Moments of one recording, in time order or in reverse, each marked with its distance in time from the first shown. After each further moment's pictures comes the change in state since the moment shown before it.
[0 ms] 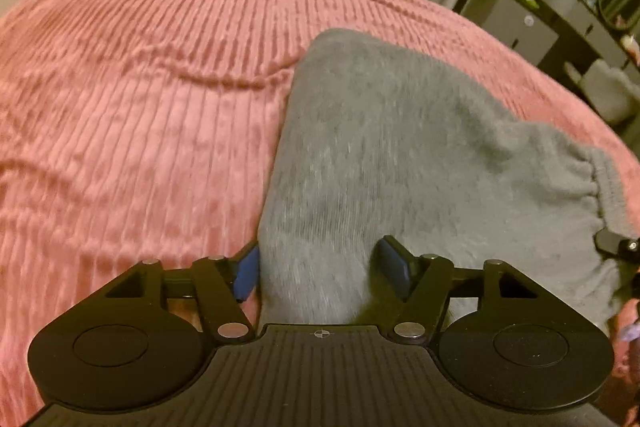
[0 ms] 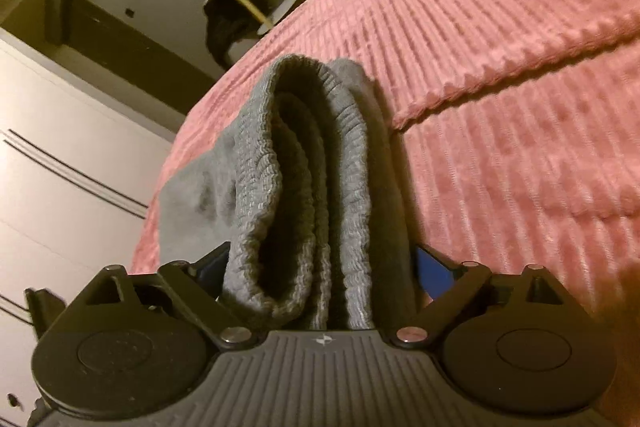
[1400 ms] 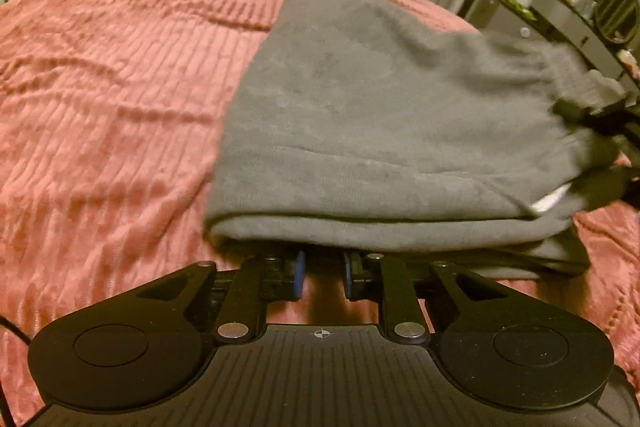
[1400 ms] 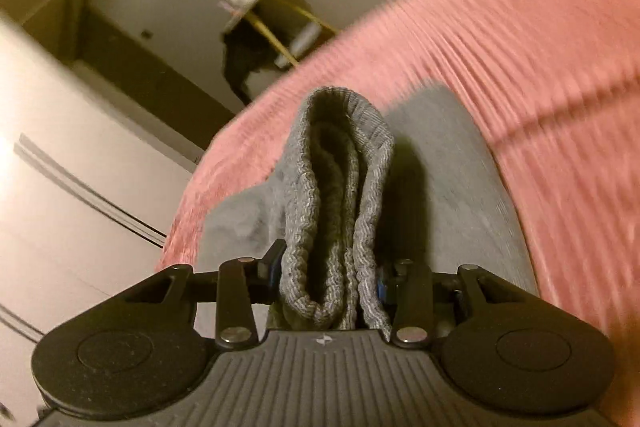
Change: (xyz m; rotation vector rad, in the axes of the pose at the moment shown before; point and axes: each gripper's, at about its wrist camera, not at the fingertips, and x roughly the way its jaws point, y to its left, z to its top) left arm -0.057 -0.028 -0.100 -0.069 -0.057 0.017; right arm -0.008 0.097 -0.008 -0.148 -0.199 -0.034
